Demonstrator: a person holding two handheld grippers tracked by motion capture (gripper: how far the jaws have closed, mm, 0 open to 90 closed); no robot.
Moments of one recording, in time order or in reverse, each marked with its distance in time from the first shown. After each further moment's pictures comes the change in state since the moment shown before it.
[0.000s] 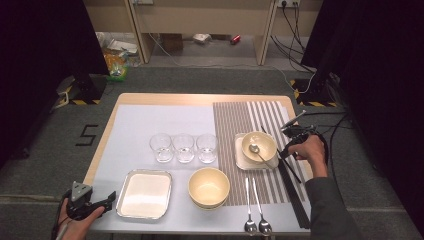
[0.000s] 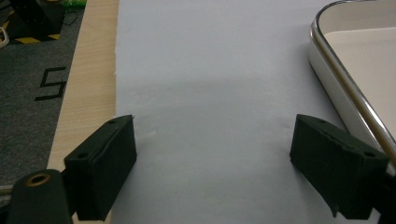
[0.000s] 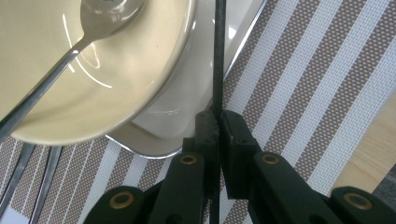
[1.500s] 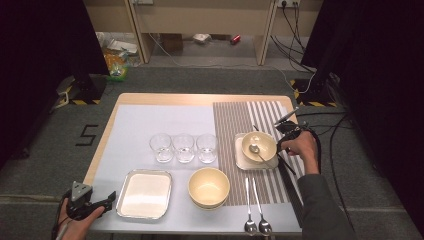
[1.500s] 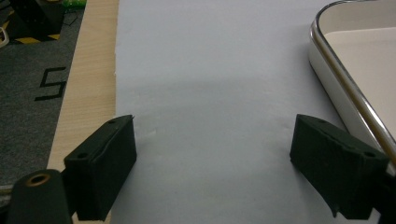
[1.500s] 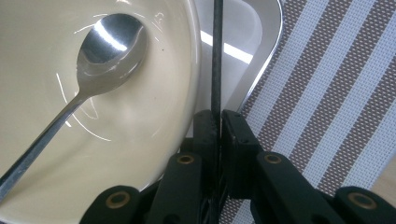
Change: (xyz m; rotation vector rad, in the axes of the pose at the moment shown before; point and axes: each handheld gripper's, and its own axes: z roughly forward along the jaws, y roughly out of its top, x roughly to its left) left arm 0.000 -0.001 0.000 -0.007 0.000 0.000; right arm 0.002 0.022 0.014 -0.047 -0.013 -0.027
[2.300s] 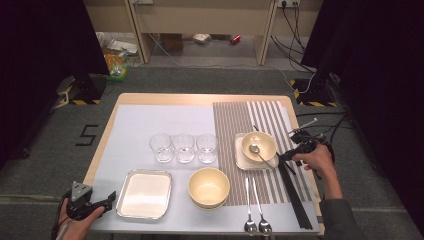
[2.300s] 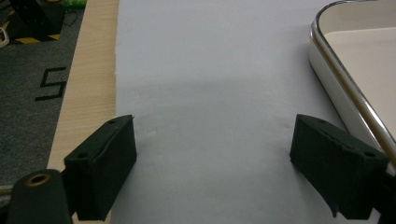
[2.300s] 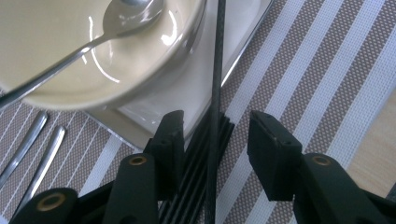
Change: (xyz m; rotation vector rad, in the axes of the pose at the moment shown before) left arm 0.000 0.000 0.000 0.002 0.001 0.000; right arm -0.006 -0.058 -0.017 -0.175 0.045 -0.055
